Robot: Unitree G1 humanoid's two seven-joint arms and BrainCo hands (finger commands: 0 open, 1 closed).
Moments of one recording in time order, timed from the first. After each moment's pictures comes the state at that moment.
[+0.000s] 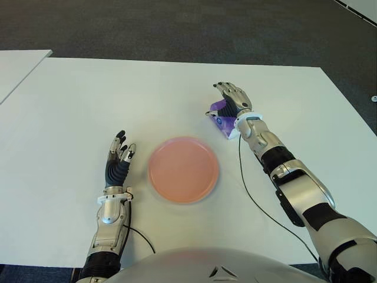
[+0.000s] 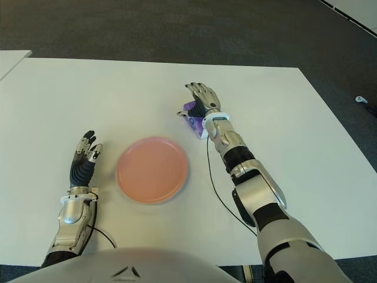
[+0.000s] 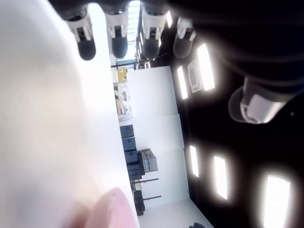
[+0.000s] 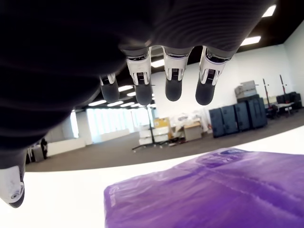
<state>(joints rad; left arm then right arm) 0.22 0.04 0.08 0.30 0.07 -0.52 0.12 -0.80 -0.31 0.46 0.88 -0.77 -0.09 -0.28</state>
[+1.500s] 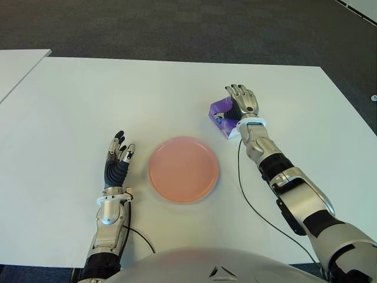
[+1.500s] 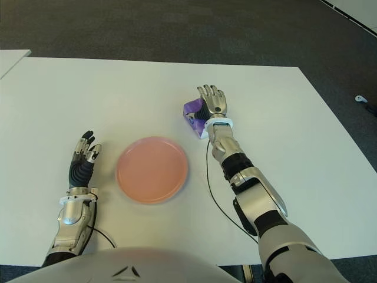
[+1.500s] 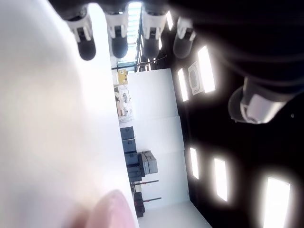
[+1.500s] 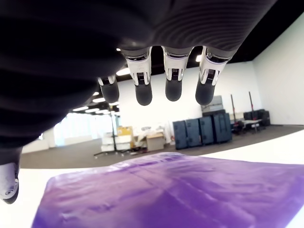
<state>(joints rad) 0.23 0.04 0.08 0.29 0.06 -0.52 0.13 -0.70 -0.33 0.51 0.71 -0.88 0.23 -0.29</state>
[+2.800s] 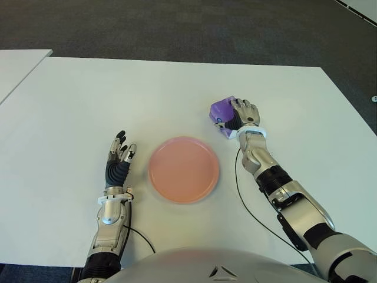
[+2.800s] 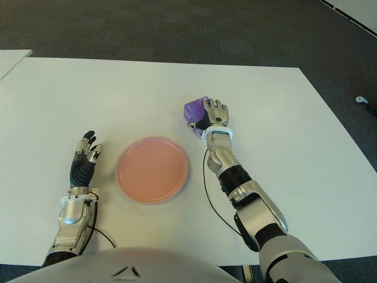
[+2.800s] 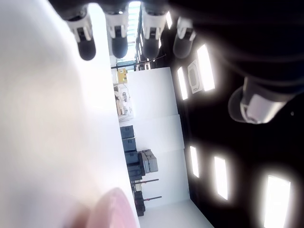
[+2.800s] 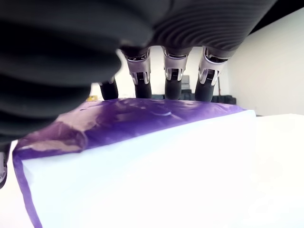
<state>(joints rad) 0.22 0.04 0.07 0.29 0.08 -0.52 0.13 -0.59 -0.31 0.52 0.53 -0.92 0.47 -0.09</state>
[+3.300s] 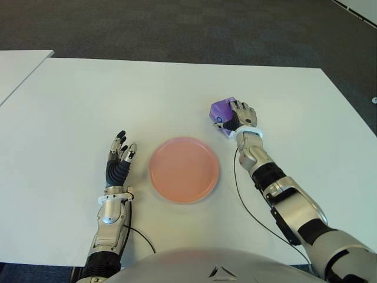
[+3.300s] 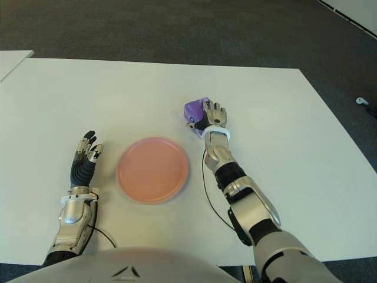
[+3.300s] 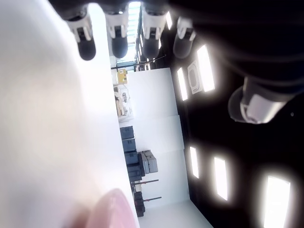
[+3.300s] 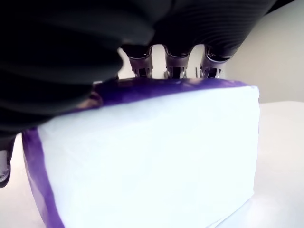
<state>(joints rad) 0.22 0.04 0.08 0.30 0.08 -0.52 0.13 -0.65 -0.26 0.48 0.72 -0.85 0.41 -0.15</state>
